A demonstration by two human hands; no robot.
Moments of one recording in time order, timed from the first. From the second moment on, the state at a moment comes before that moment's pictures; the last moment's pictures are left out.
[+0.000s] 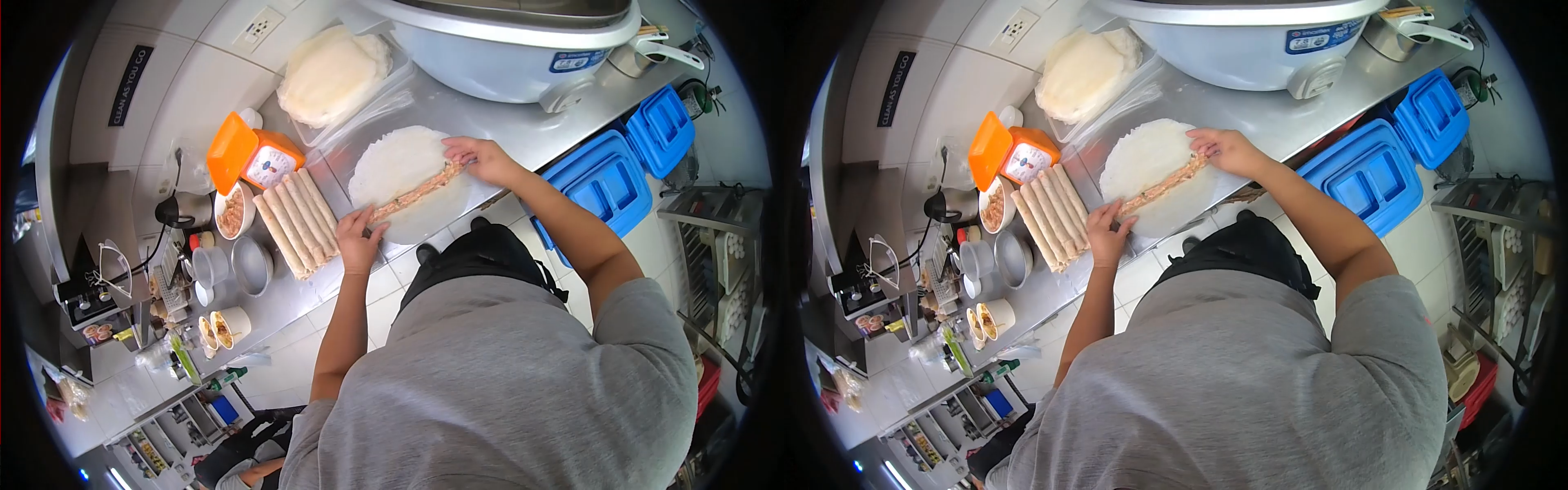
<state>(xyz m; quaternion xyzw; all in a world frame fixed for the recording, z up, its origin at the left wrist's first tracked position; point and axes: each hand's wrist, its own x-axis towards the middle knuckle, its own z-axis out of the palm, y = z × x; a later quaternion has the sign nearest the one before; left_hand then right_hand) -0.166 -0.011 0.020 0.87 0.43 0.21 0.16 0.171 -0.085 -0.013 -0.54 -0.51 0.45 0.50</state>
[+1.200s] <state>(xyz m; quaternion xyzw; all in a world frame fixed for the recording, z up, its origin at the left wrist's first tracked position) -0.122 0.003 0.024 0.90 0.35 0.21 0.13 0.087 -0.061 0.012 -0.60 -0.71 0.07 0.35</state>
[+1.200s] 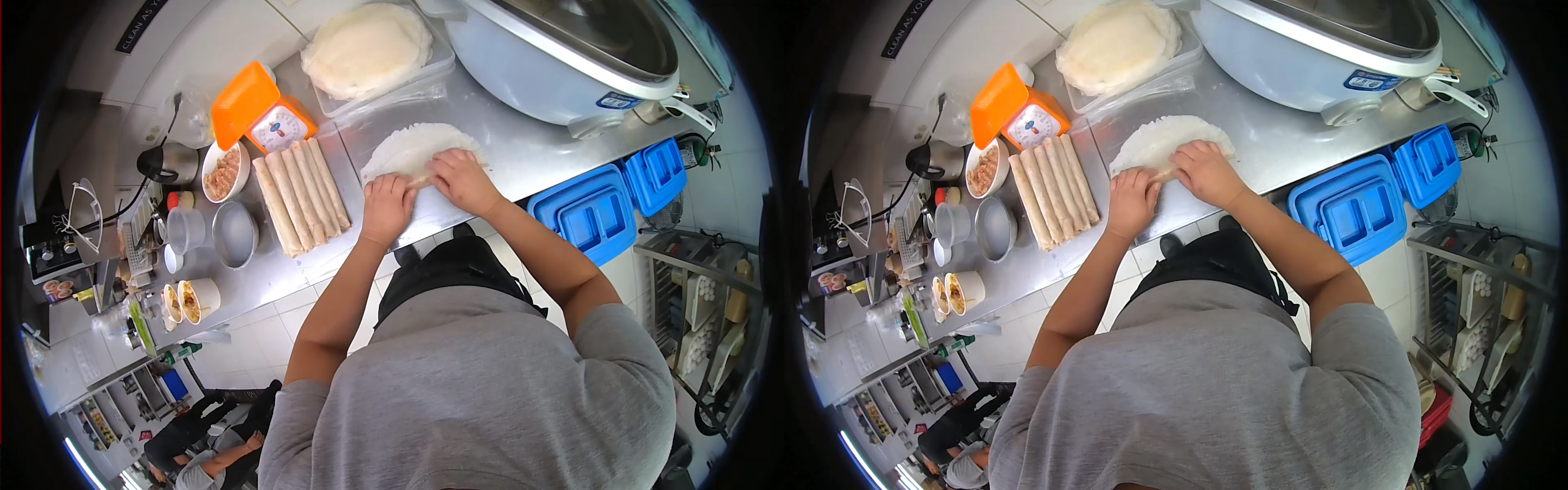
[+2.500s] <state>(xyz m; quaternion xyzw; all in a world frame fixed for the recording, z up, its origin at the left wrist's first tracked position) -0.078 0.136 0.006 0.95 0.27 0.12 0.09 0.082 -0.053 0.039 -0.60 -0.75 0.24 0.16</state>
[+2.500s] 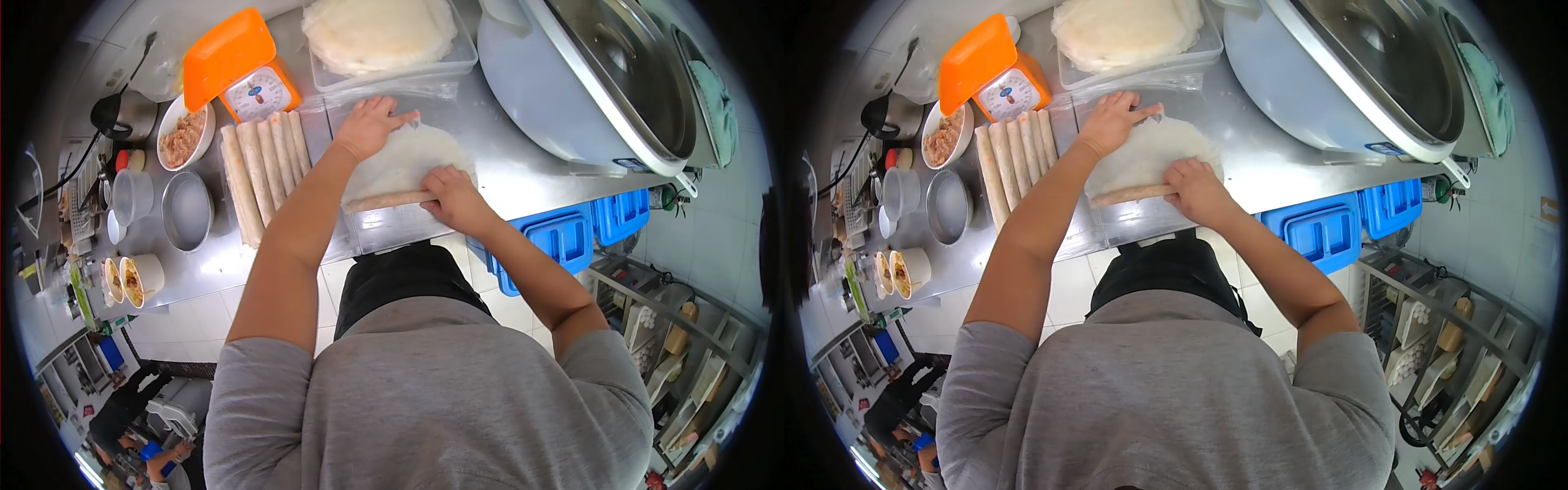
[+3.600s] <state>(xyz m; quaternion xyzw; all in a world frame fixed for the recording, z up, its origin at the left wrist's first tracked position) -0.312 -0.036 0.121 0.77 0.47 0.33 0.26 -0.204 0.112 0.134 -0.29 -0.92 0.20 0.20</state>
